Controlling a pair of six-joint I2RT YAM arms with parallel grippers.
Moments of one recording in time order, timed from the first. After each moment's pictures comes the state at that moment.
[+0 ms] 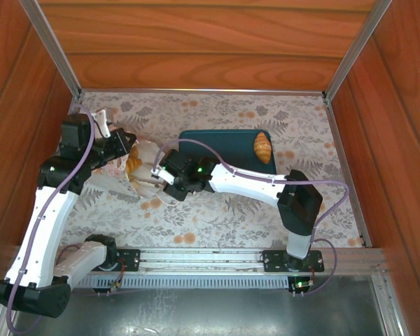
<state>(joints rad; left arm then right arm) -0.19 0.95 1.17 -0.78 0.35 -0.59 1.14 1.84 1.44 -0.61 0.04 -0.10</state>
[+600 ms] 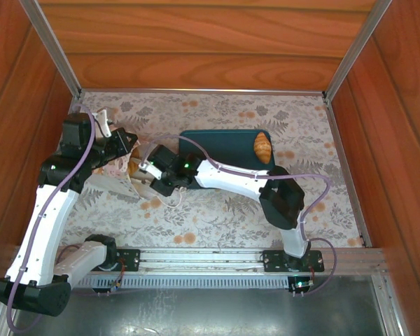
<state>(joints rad) -0.19 0.96 1.17 -0.78 0.36 -0.60 1.14 1.99 1.61 -0.58 0.03 -0.10</state>
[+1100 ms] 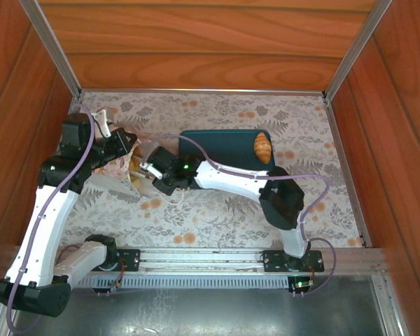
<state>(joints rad) -0.19 0.96 1.17 -0.78 0.35 -0.60 1.14 1.95 1.58 -0.58 0.12 -0.06</state>
